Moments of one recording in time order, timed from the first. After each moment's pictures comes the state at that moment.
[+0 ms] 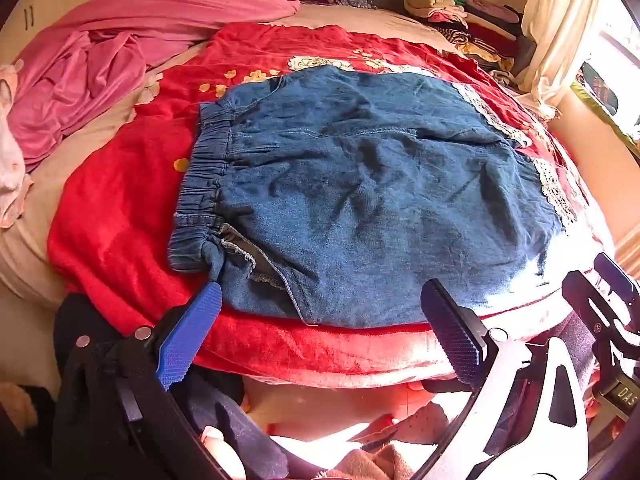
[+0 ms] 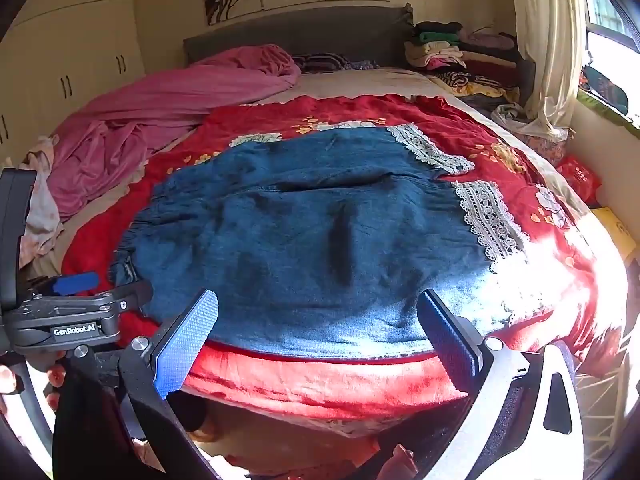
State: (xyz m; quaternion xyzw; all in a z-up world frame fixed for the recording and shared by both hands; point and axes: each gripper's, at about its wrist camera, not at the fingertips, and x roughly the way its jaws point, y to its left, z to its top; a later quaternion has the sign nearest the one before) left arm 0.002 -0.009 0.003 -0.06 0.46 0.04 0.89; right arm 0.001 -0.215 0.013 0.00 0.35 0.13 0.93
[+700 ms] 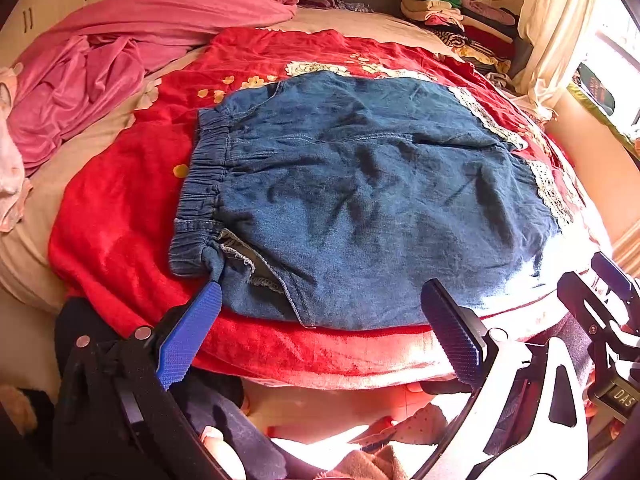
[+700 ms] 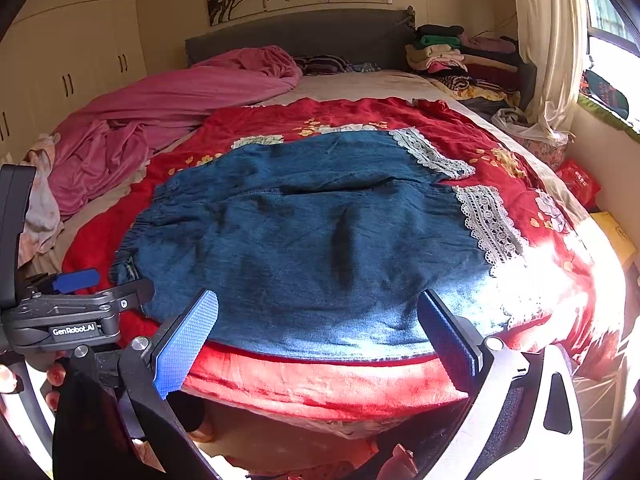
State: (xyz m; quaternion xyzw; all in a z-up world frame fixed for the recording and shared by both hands) left arm -0.001 -0.002 0.009 -0.06 0.45 0.03 0.89; right arm 0.001 -0.214 0.017 -0.01 0.34 0.13 0.93
